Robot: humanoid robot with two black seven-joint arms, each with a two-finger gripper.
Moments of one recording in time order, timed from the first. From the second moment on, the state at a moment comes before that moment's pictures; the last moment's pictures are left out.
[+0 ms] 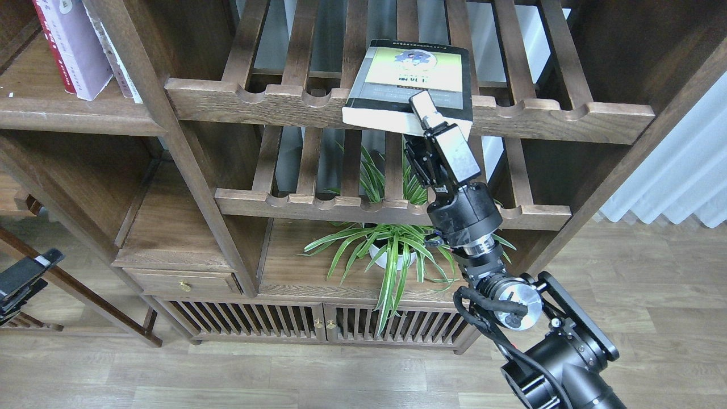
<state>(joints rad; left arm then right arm) 0.09 0.70 -1.29 -1.01 -0.31 -0.49 0.36 0.18 0.02 1.10 1.45 0.02 0.58 0.10</state>
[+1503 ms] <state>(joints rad) 0.10 0.69 -1.23 -1.01 -0.36 -0.49 0.34 -0.12 0.02 1.09 1.55 0.05 0.58 0.08</state>
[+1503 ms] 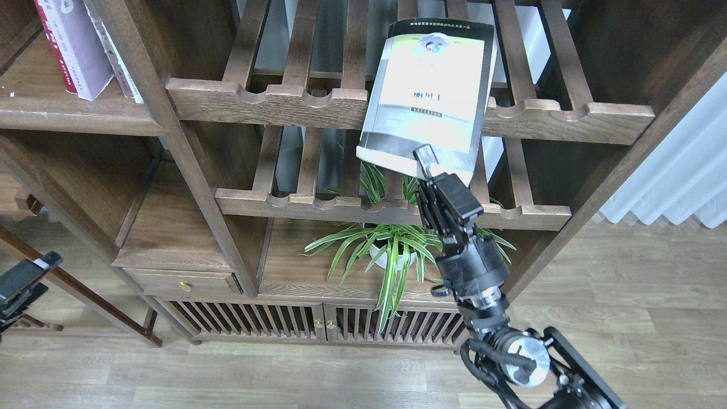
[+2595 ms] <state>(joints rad) 0.15 0.67 -1.12 -1.04 -0.37 -0.49 0.31 -0.54 -0.07 1.09 1.55 0.04 0.58 0.07</state>
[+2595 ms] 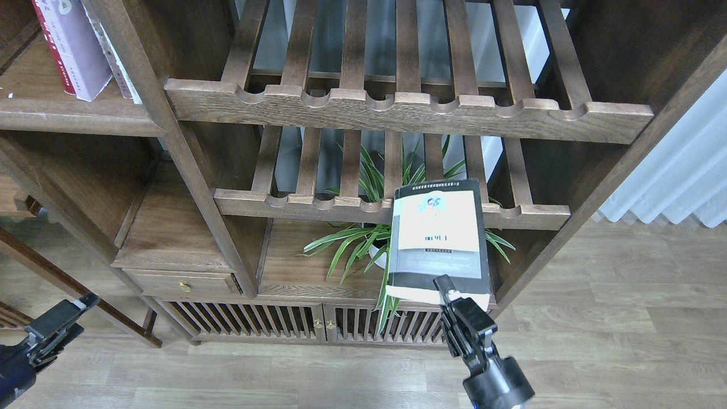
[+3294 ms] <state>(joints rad) 0.14 0.52 -0.89 -1.05 -0.49 -0.49 0.28 -0.48 -0.04 0.91 1.46 -0.01 0.58 0.02</state>
